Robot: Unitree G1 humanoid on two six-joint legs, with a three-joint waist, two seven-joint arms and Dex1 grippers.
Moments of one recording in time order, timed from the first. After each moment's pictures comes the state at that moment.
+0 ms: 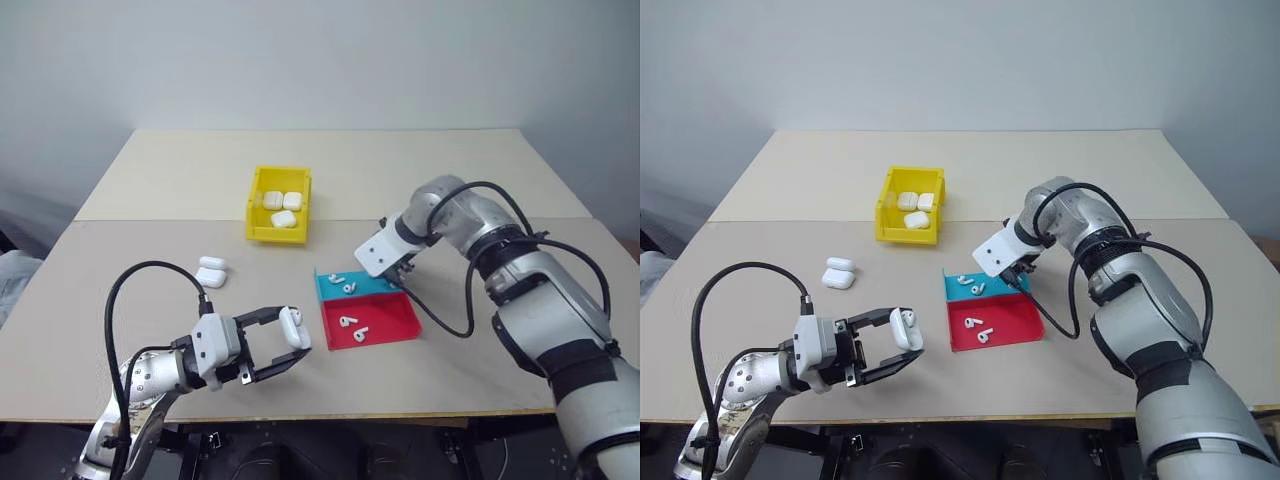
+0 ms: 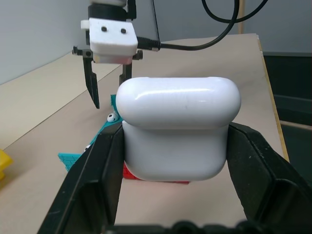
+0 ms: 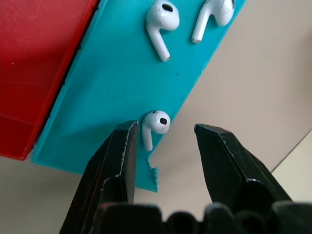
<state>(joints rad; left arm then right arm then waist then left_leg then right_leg) 0.06 0.54 0.00 -0.44 -0.39 -0.02 -0.95 -1.33 -0.48 0.67 1.03 -0.52 -0.59 1.24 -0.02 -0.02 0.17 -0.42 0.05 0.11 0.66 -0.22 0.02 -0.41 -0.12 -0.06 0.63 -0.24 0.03</state>
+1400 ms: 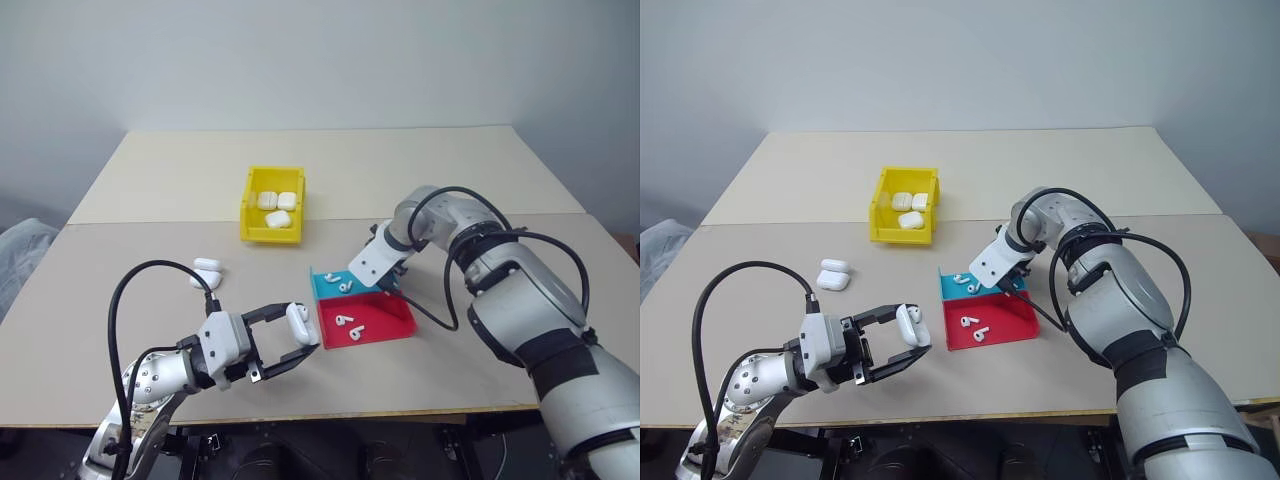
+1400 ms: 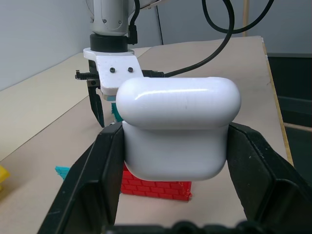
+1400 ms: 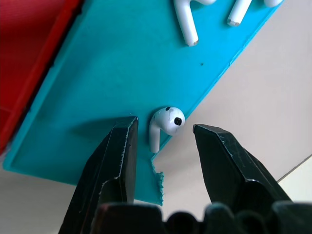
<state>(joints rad) 0.06 0.55 -0.04 -0.49 -0.38 0.02 -0.87 -1.41 -0.39 0.70 1.26 -0.72 -0.72 1.07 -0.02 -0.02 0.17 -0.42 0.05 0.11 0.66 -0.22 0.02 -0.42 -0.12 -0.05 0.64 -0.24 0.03</state>
